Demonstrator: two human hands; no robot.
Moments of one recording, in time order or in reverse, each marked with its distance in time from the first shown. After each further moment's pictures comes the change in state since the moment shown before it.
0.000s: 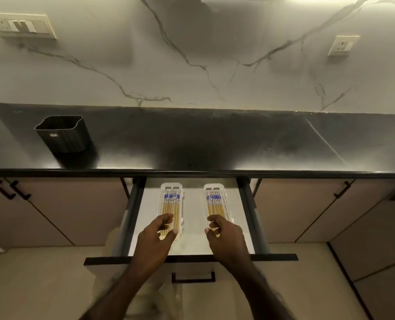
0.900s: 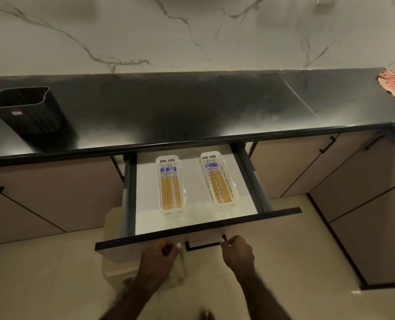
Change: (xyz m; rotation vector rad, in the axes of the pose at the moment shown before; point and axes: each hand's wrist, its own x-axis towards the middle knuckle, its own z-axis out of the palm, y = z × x) left_hand -0.028 -0.111 -0.014 0.160 -0.224 -0.096; right_hand -0.054 0.061 0.106 -0.008 0.006 0.698
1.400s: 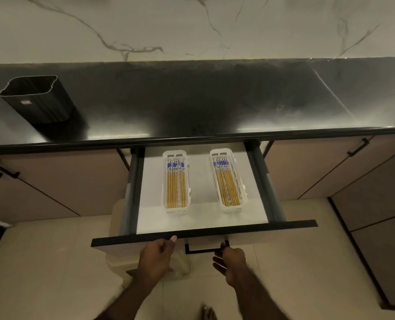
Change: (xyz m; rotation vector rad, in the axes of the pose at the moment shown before) left_hand 0.023 0.005 0.019 -0.087 0.053 -0.227; right_hand 0.054 0.011 0.032 0.813 -0.282 0.469
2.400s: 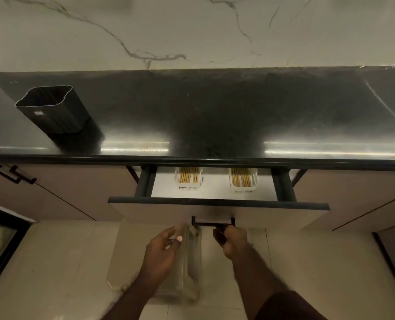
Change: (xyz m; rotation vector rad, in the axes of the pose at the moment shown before) left_hand 0.086 0.060 0.009 -0.186 0.110 -0.070; right_hand 0.085 -0.134 0.093 0.202 -0.139 -0.018
